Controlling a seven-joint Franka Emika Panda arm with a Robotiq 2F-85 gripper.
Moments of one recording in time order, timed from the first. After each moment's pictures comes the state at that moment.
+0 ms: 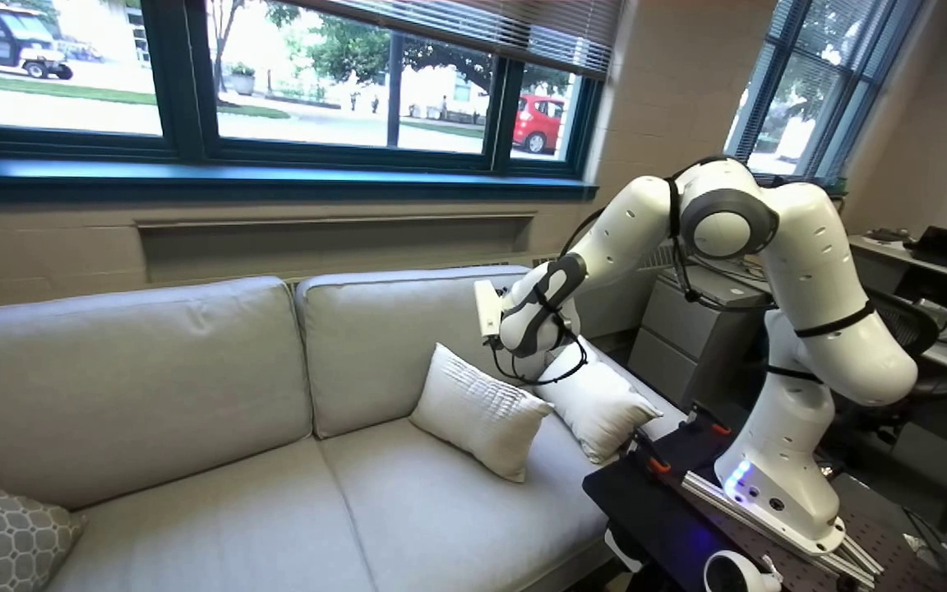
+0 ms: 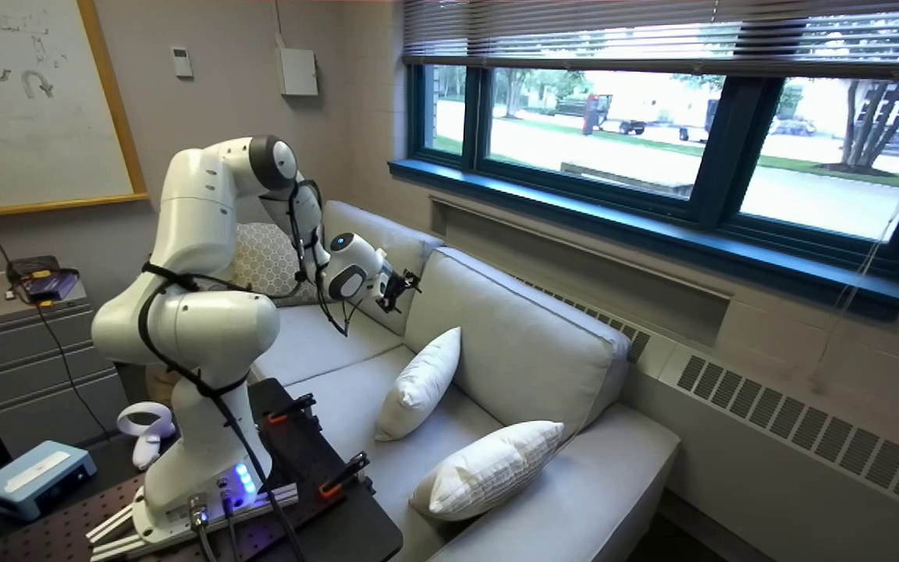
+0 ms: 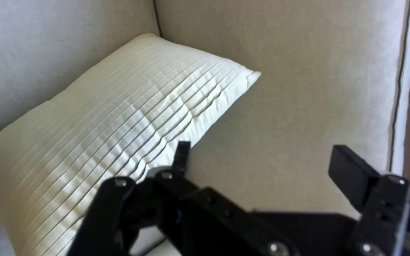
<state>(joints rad) 1.00 0.68 -0.43 -2.16 0.71 3.45 1.75</state>
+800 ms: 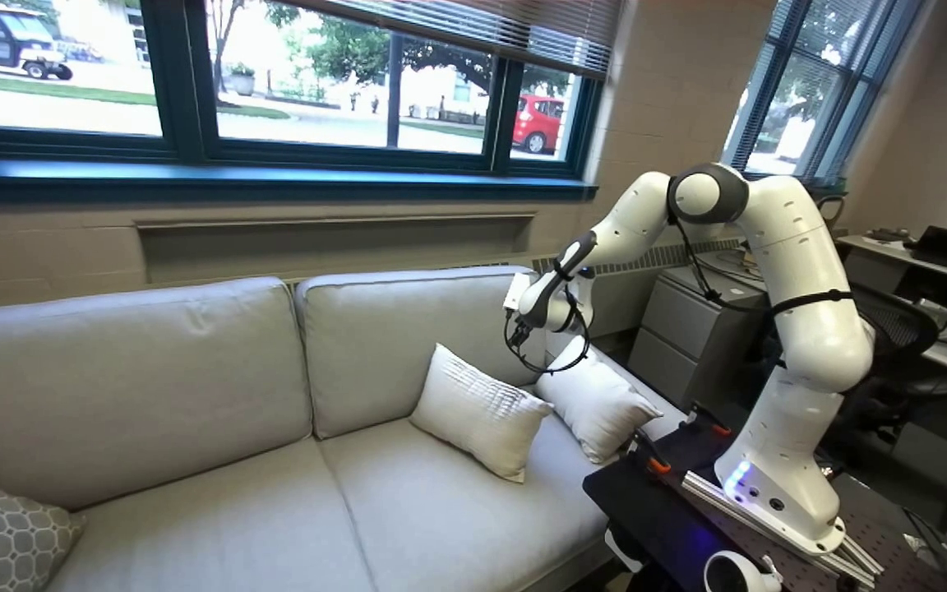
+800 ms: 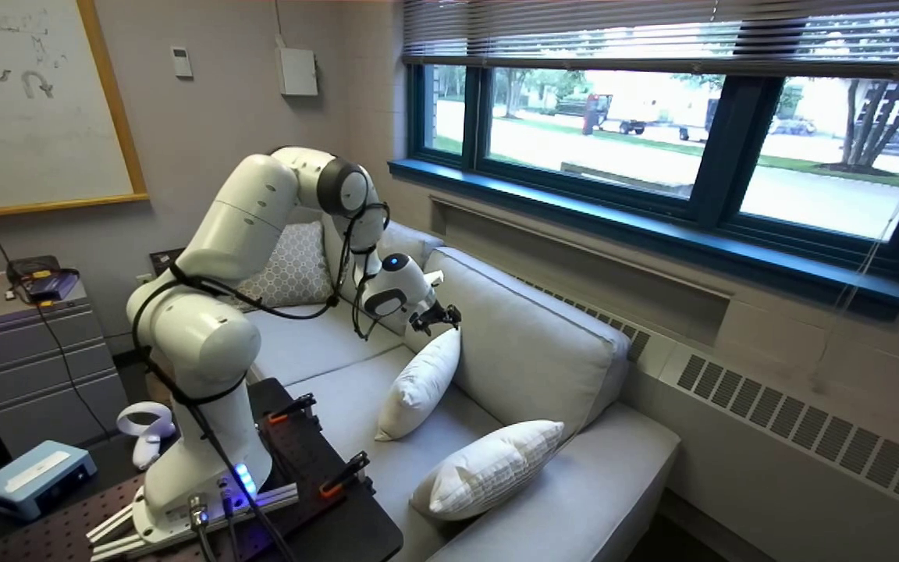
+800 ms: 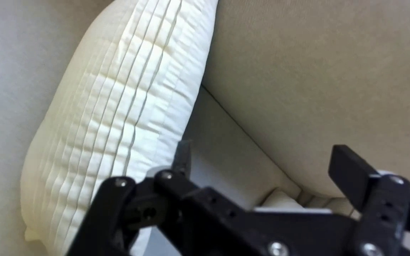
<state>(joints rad) 0.24 0.69 0.09 -2.12 0.65 3.45 1.95</state>
